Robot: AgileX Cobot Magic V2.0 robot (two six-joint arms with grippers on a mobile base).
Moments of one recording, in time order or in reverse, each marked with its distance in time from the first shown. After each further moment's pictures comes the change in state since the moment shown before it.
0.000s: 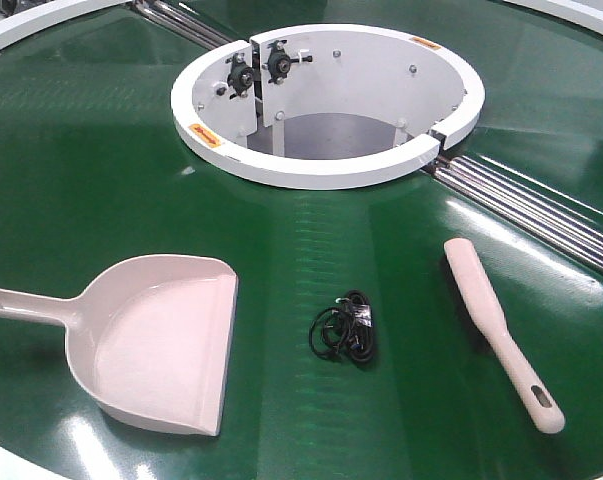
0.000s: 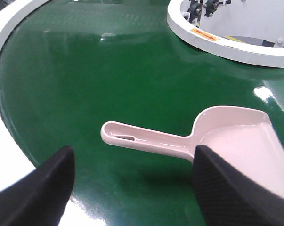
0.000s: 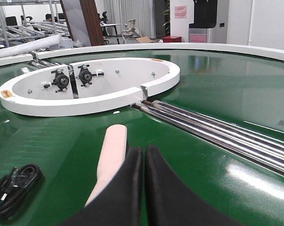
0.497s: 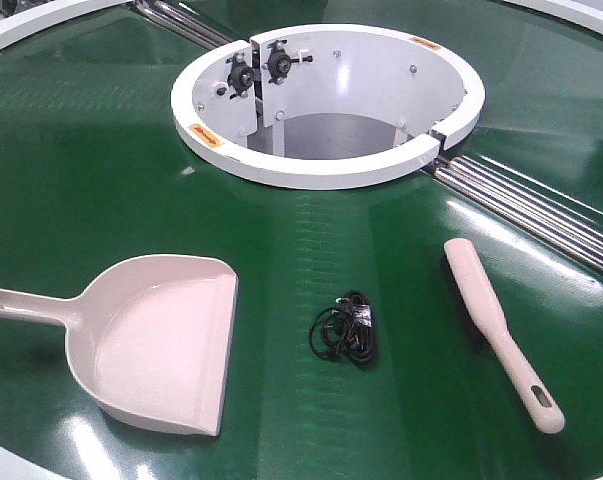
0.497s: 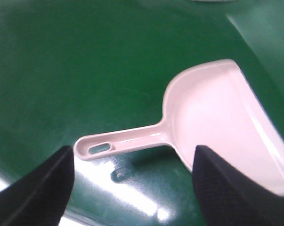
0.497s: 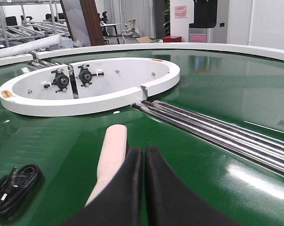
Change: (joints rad) left arm -0.021 0.471 -0.501 -0.206 0.378 0.438; right arm 0.000 0.000 0.000 0.000 0.000 0.000
